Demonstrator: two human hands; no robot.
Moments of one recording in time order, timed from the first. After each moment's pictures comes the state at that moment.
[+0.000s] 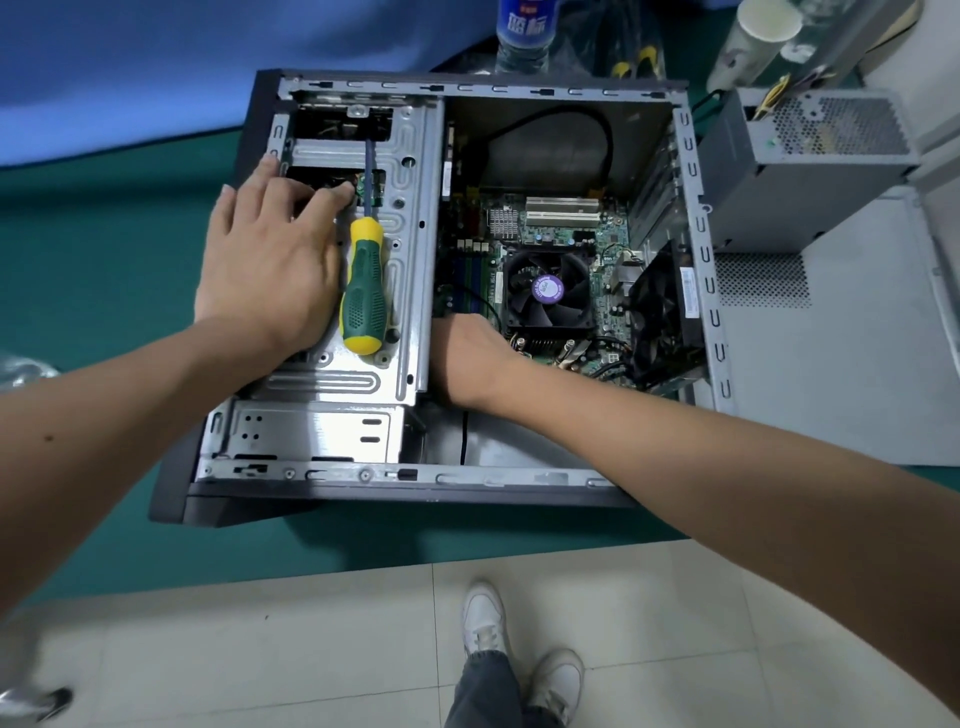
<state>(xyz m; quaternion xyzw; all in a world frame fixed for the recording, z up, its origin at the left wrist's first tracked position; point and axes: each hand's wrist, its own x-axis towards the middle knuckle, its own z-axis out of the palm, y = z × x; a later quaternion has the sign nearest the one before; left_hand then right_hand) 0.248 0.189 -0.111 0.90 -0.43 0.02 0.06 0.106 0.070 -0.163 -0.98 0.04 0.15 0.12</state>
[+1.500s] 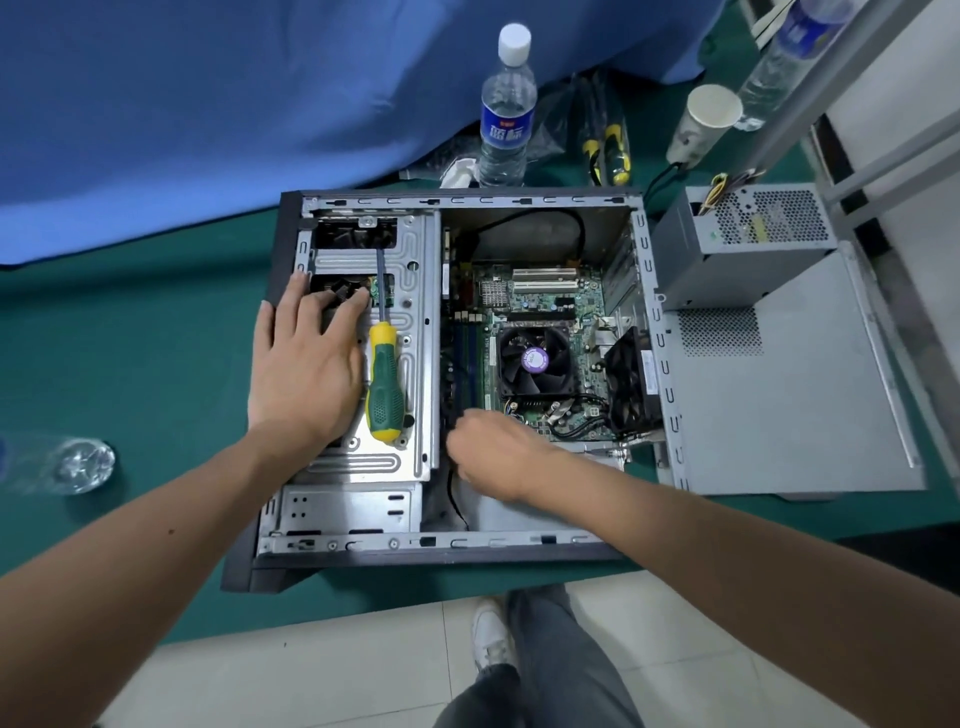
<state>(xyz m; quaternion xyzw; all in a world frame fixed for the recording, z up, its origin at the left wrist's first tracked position) 0.243 0.191 -0.106 0.90 -0.42 -0.01 0.08 0.071 0.075 -0.116 -0.95 0.02 0.24 0.17</state>
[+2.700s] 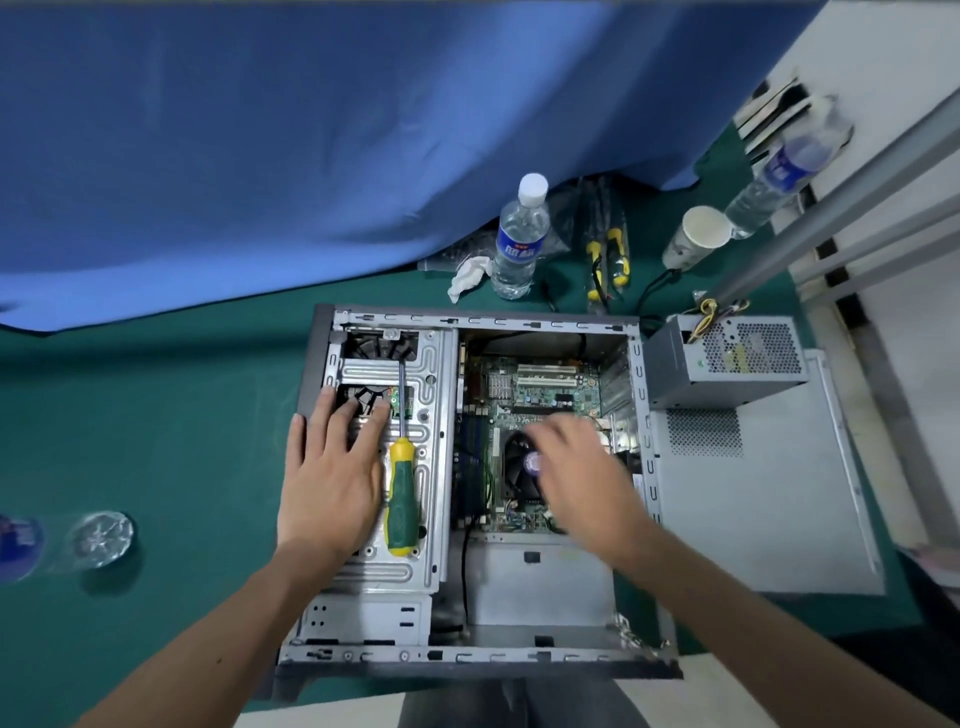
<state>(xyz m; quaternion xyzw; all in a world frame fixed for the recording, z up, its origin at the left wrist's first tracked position) 0.240 0.190 -0.103 0.91 -0.41 -0.03 0.04 0.057 -0.009 -0.070 -0.93 0.27 0.06 0.22</state>
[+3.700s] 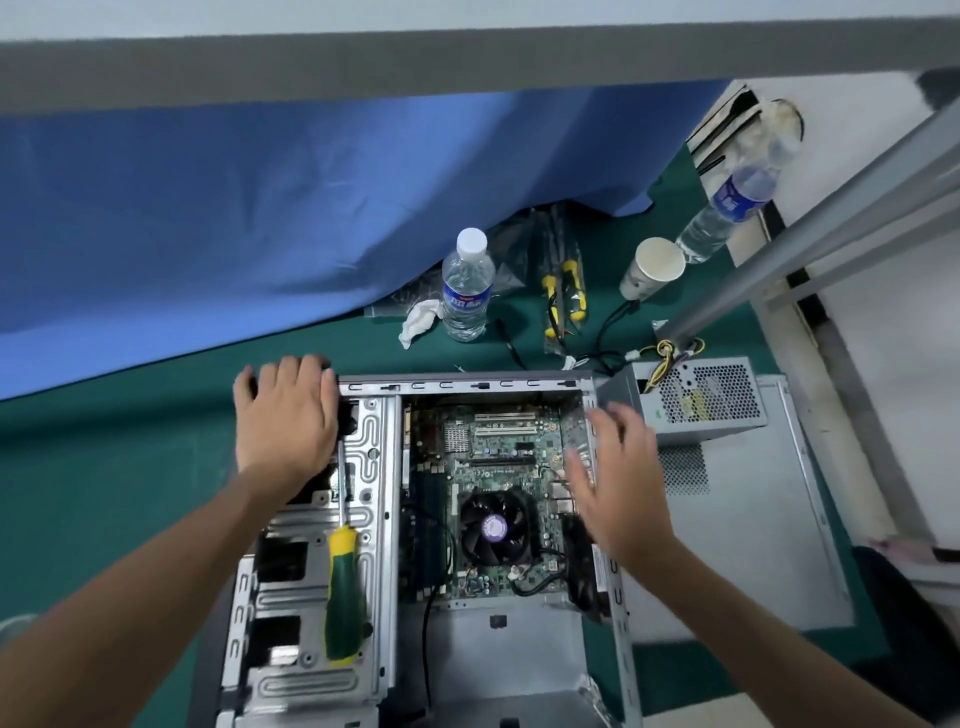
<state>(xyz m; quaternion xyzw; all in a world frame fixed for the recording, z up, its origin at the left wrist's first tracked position) 0.335 0.071 -0.095 0.93 -0.37 -0.04 0.05 0.043 -0.095 -0.068 -0.88 0.43 -0.06 0.21</state>
